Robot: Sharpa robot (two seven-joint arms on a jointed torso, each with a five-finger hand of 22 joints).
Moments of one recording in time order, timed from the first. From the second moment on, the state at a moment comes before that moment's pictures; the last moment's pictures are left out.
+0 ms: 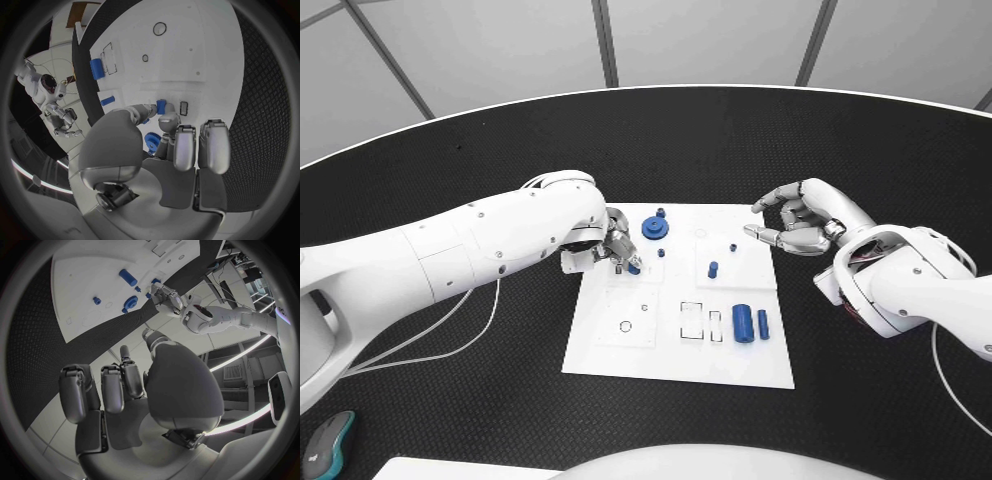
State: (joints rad) left arm 1.29 -0.49 -0.06 1.19 -0.98 0.29 -0.69; left_hand 1.20 -0.19 0.73 0.17 0.33 0.87 0.08 0.64 0.84 1.30 0.00 1.14 0.96 1.47 -0.06 1.51 1.31 0.06 1.46 0.04 1.49 1.31; right arm 1.22 -1.05 -0.09 1.79 -1.18 -0.65 -0.21; right_hand 1.33 -0.22 0.27 0.29 0.31 0.88 0.15 0.29 0.33 1.41 0.07 1.39 1.31 1.47 0.00 1.52 1.31 0.02 1.47 0.11 1.55 1.31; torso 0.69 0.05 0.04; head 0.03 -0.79
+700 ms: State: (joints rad) left arm 1.29 -0.46 -0.06 1.16 -0.98 0.30 -0.70; left_hand 1.19 -0.19 0.73 0.17 0.33 0.87 0.08 0.65 0.84 1.30 0.00 1.14 0.97 1.46 -0.06 1.51 1.31 0.06 1.46 0.04 1.49 1.31; right arm 1.22 -1.05 -0.09 1.79 -1.18 -0.65 -0.21; right_hand 1.33 -0.22 0.27 0.29 0.31 0.88 0.15 0.29 0.33 1.41 0.07 1.39 1.31 1.47 0.00 1.52 1.31 0.02 1.47 0.11 1.55 1.31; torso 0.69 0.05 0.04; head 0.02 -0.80
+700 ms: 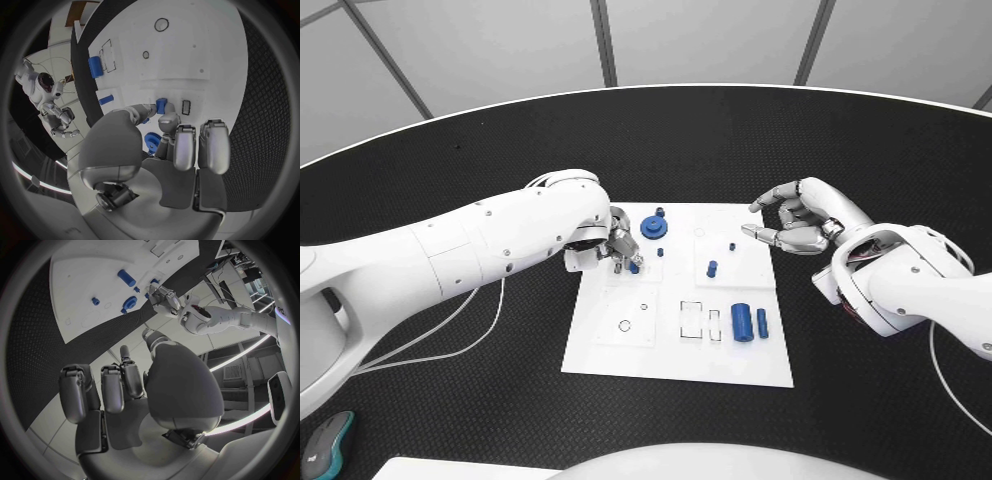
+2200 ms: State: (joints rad) left arm 1.28 -0.48 -0.06 1.15 -0.90 0.29 -0.70; left_hand 1.05 -0.23 0.42 0.29 0.27 0.90 0.04 0.63 0.86 1.29 -0.02 1.12 0.90 1.46 -0.07 1.51 1.31 0.05 1.46 0.03 1.49 1.31; right arm 1.22 -1.05 -0.09 1.79 -1.18 -0.65 -0.20; right_hand 1.33 -0.22 0.27 0.29 0.31 0.88 0.15 0.29 0.33 1.41 0.07 1.39 1.31 1.47 0.00 1.51 1.31 0.02 1.47 0.11 1.54 1.31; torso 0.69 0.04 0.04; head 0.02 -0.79
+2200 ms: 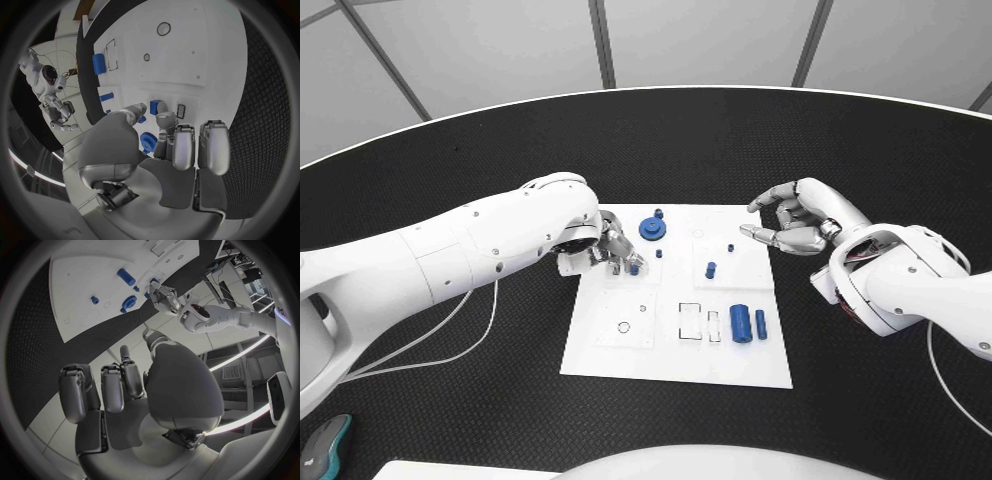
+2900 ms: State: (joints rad) left arm 1.31 -0.58 -0.05 1.25 -0.90 0.28 -0.70; left_hand 1.05 -0.22 0.40 0.29 0.23 0.90 0.04 0.62 0.86 1.29 -0.02 1.12 0.90 1.46 -0.07 1.51 1.31 0.05 1.46 0.03 1.49 1.31; right arm 1.22 -1.04 -0.09 1.77 -1.18 -0.65 -0.20; right_hand 1.33 -0.22 0.26 0.29 0.31 0.88 0.15 0.29 0.33 1.41 0.07 1.39 1.31 1.47 0.00 1.51 1.31 0.02 1.47 0.11 1.54 1.31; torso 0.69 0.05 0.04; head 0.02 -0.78
